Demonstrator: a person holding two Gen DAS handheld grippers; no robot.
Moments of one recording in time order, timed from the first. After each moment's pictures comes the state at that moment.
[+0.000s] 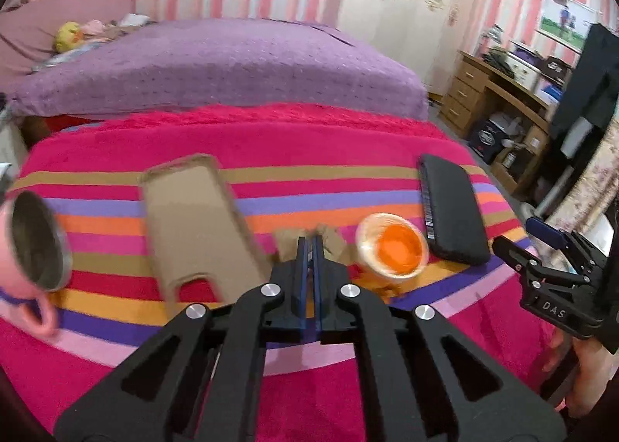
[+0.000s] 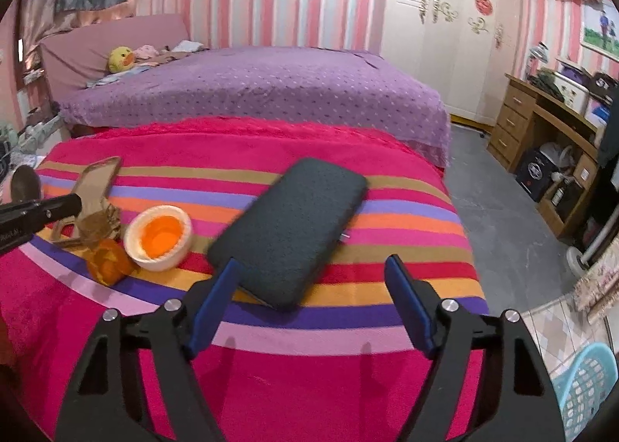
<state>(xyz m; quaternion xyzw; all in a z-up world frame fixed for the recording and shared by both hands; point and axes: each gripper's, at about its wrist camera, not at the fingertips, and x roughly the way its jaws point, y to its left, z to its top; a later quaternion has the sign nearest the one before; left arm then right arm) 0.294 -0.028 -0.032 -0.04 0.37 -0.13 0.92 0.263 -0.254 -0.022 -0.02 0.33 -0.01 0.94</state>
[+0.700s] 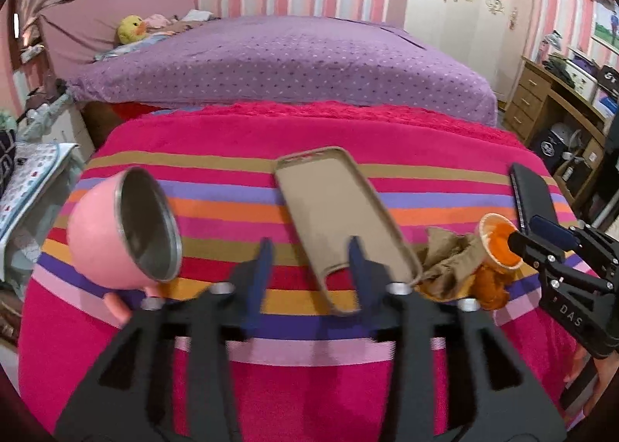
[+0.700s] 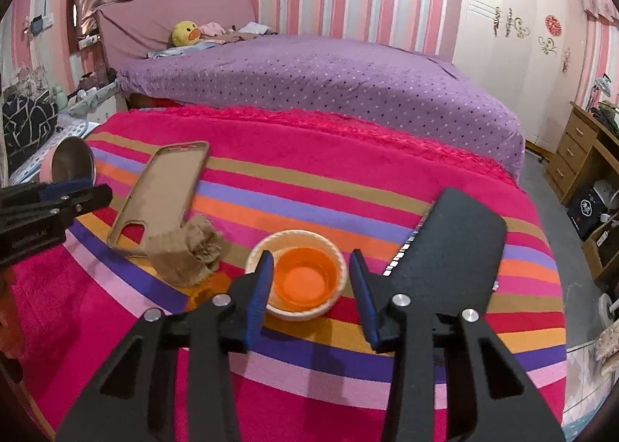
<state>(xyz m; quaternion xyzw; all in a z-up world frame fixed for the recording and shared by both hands) 0.297 0.039 -0.038 -0.02 0.38 -0.01 0.93 0.299 -0.160 -0.031 -0.06 0.35 0.10 0.93</state>
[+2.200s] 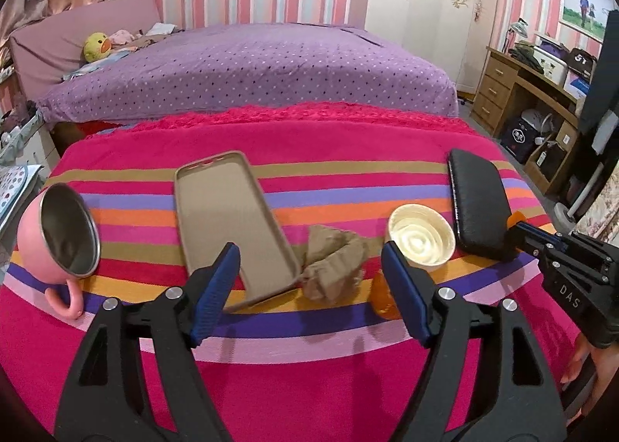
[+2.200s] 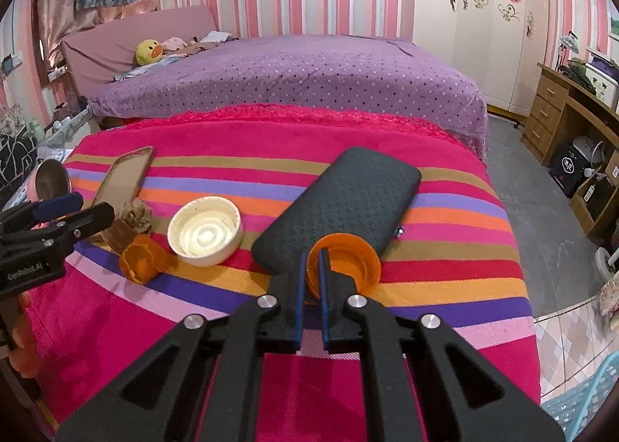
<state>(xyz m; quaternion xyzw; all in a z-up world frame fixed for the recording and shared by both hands) 0.288 -0.042 -0.038 0.00 0.37 -0.08 0.93 0.276 -0.241 -0.034 0.00 0.36 0.04 0.93</state>
